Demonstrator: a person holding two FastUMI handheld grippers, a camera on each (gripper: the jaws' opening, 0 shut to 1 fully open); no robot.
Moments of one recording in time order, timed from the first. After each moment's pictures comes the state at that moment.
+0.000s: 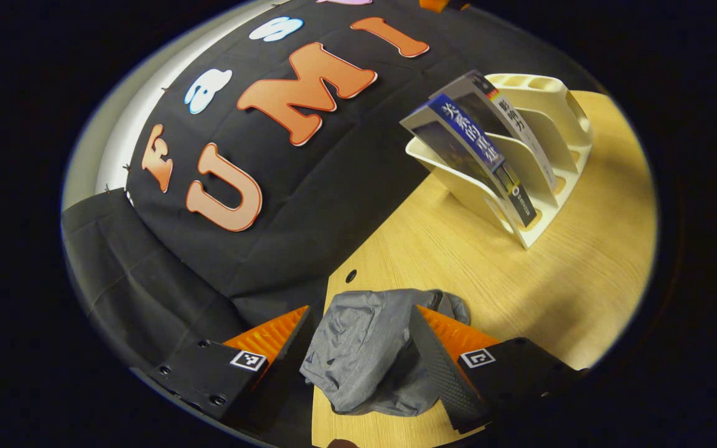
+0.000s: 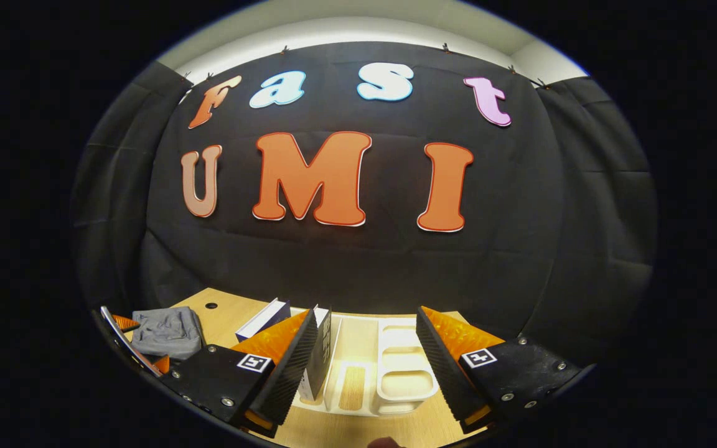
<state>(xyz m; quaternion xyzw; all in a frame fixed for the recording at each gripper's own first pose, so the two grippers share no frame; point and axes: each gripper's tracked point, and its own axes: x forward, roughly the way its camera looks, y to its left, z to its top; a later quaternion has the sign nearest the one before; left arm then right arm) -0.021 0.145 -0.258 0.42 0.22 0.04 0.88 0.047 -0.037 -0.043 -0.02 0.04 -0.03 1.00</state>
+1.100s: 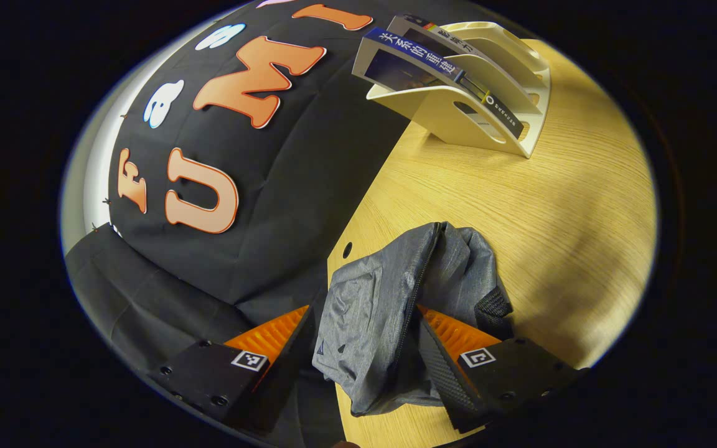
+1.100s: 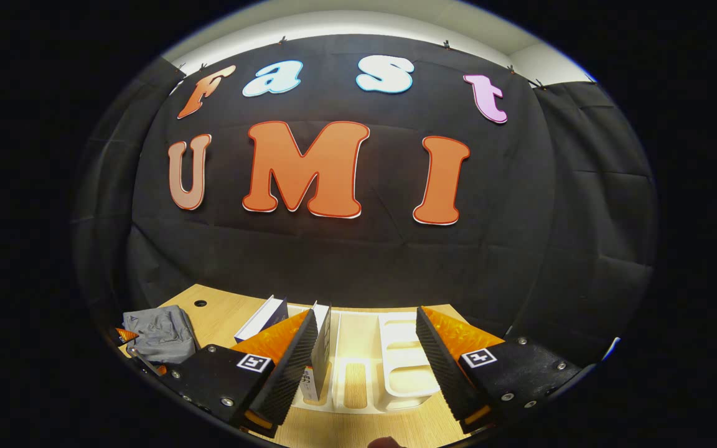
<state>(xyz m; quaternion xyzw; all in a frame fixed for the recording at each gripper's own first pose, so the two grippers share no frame) -0.016 0.191 -0.304 0.50 0.25 0.03 0.83 0.052 -0.020 -0.043 -0.03 0.05 -0.05 1.00</state>
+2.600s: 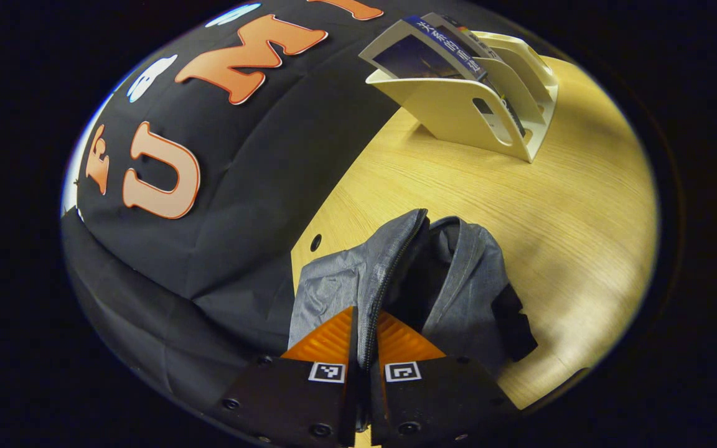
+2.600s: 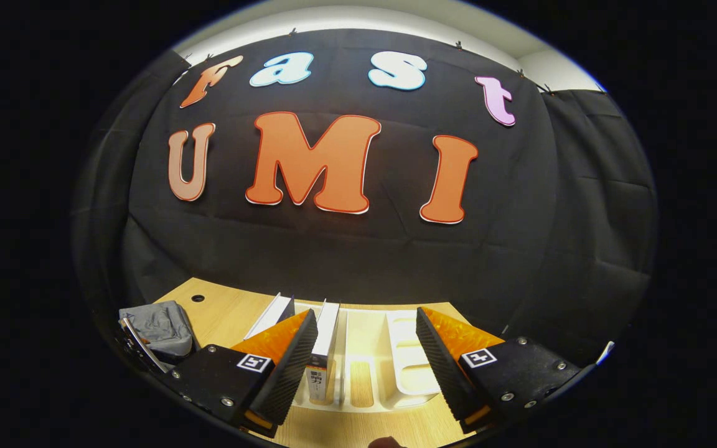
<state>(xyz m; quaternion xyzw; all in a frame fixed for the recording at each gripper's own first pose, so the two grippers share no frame) 0.014 0.217 -0.315 0.43 0.33 -0.05 0.84 0.063 0.012 -0.043 -0.05 0.07 -0.06 0.99</state>
